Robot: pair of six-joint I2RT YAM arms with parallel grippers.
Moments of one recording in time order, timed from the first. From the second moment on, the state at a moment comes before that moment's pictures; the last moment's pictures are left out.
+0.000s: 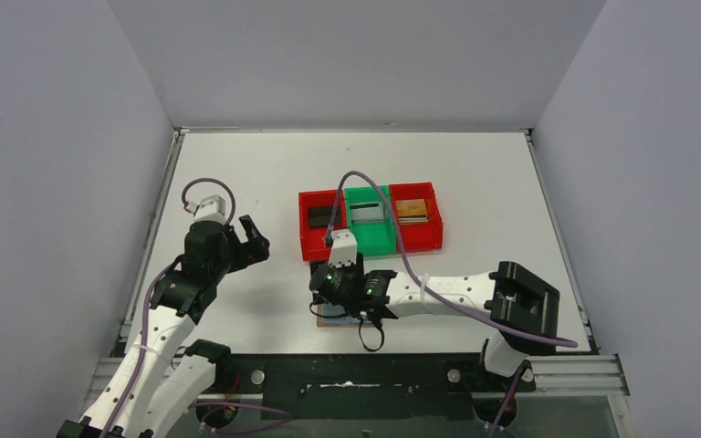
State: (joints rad) left arm -0.28 0.74 0.65 -0.51 -0.12 -0.54; right arm 1.22 1.62 1.05 -0.32 0.55 0.81
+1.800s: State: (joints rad) left arm -0.27 0.74 0.65 -0.52 -0.15 -0.55; right arm 1.30 1.88 1.18 -0.47 0.62 1.06
